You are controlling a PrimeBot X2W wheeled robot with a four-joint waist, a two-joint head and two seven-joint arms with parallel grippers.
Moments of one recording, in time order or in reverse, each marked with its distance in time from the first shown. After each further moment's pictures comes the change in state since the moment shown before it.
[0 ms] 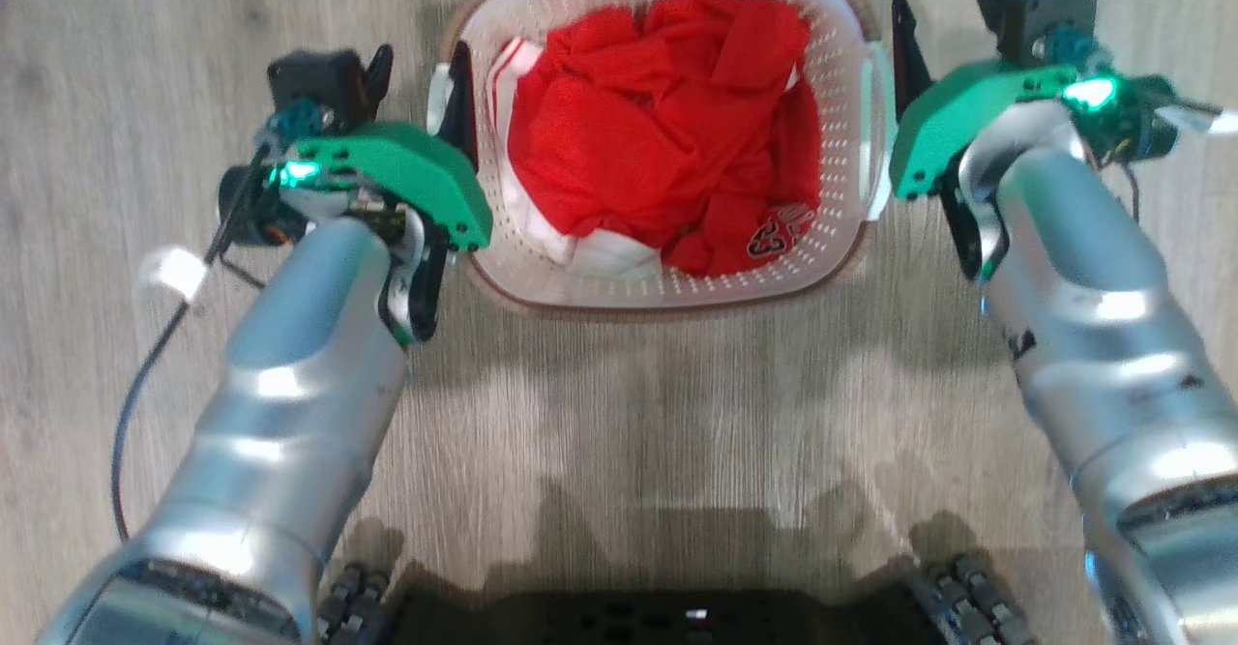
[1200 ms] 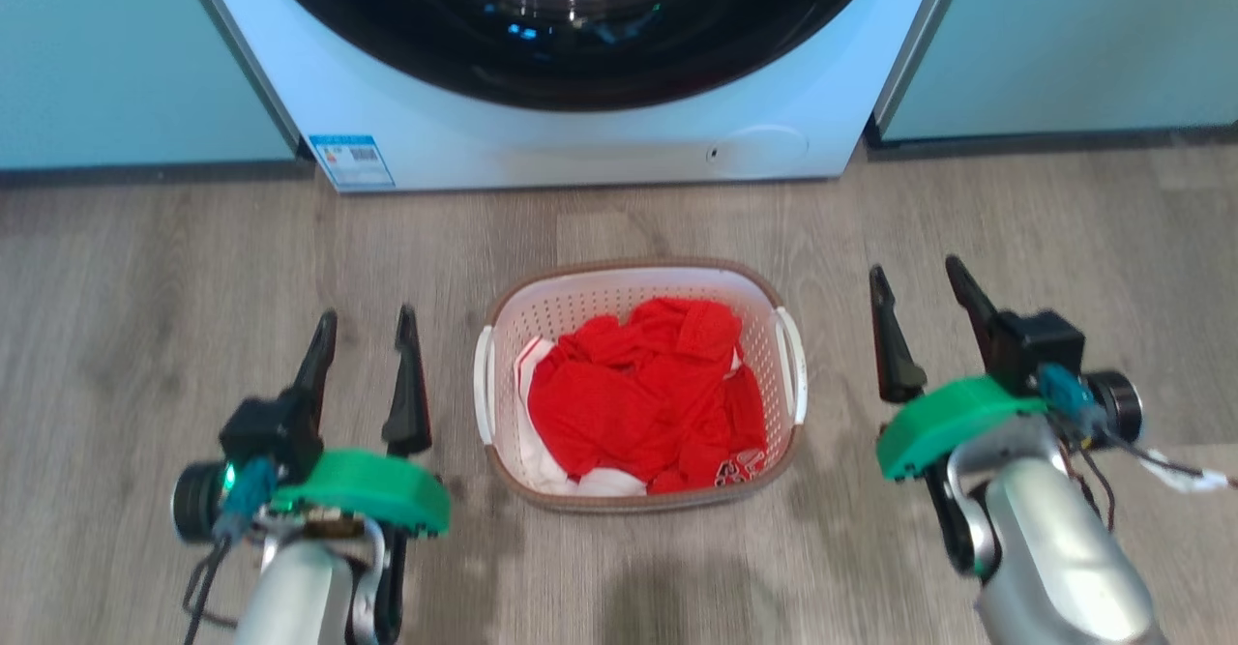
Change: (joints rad) left arm 0.742 -0.001 0.321 -0.681 0.363 -0.008 0.000; right arm 0.685 0.012 -0.083 -0.633 -0.029 0.000 0.000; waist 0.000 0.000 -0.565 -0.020
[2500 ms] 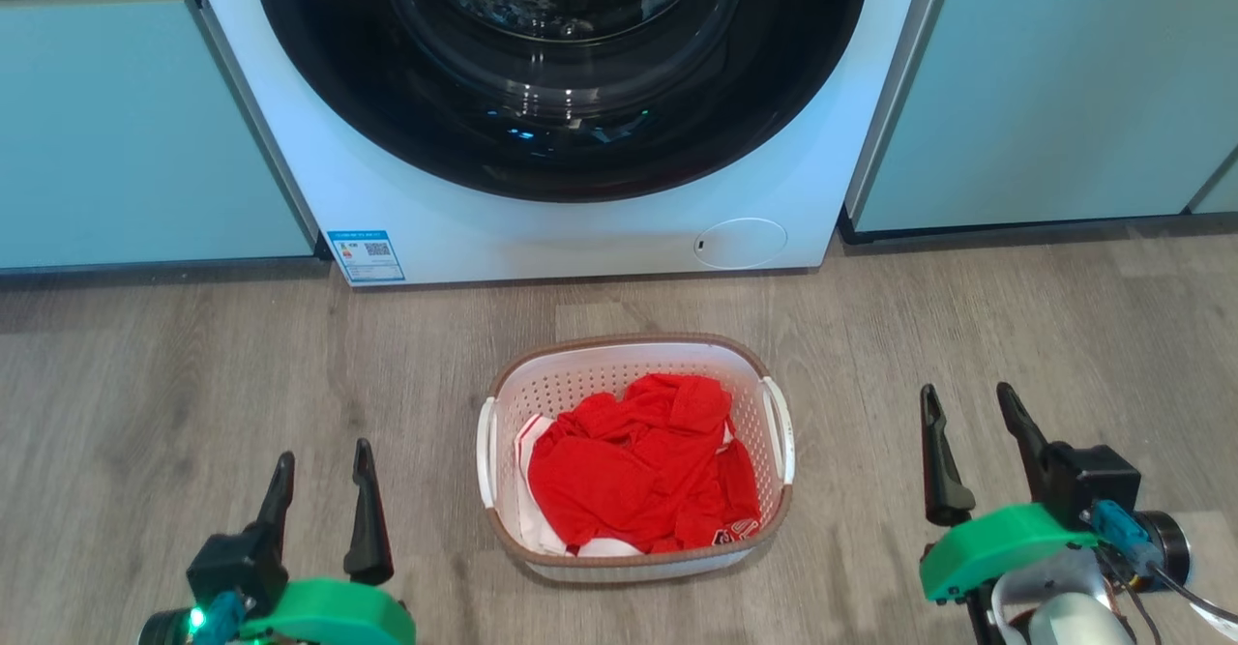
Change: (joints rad) left arm 0.256 0.009 0.067 -0.088 0.008 0.024 0.000; right arm 0.292 0.014 -0.093 -0.181 0.001 0.000 0.000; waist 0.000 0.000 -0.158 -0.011
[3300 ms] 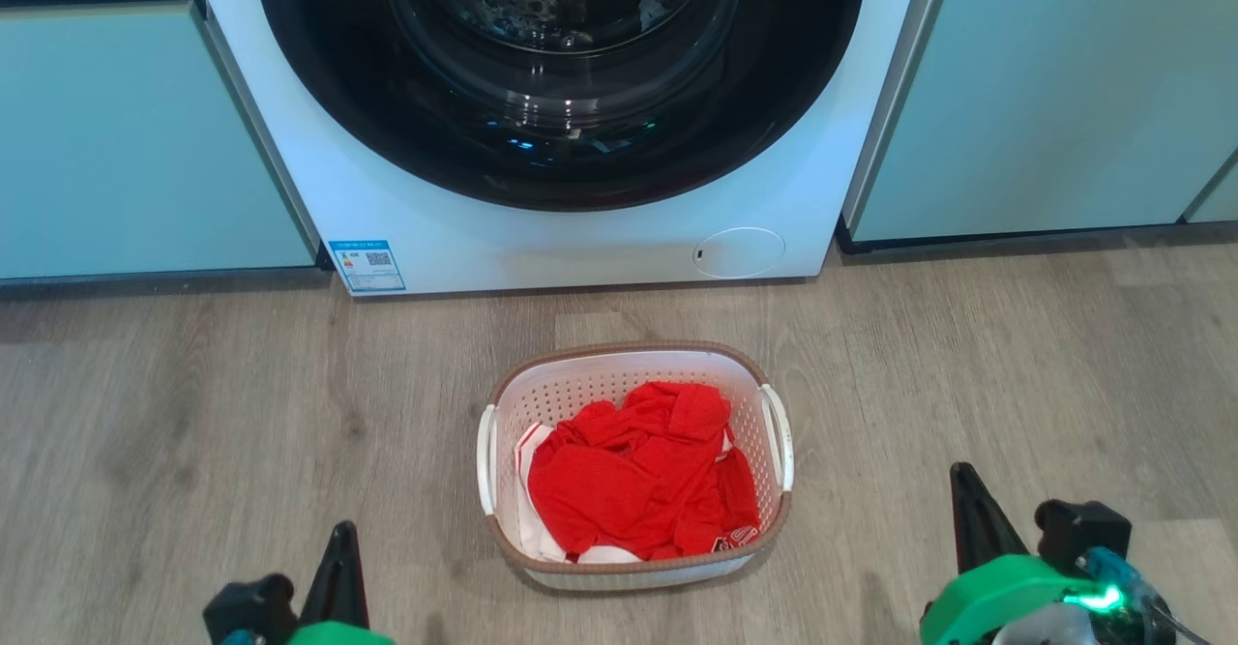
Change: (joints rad) left arm 0.037 -0.012 -0.005 0.129 -0.090 -0.018 0.025; right arm 0.053 0.006 0.000 0.108 0.093 0.000 0.022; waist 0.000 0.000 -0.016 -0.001
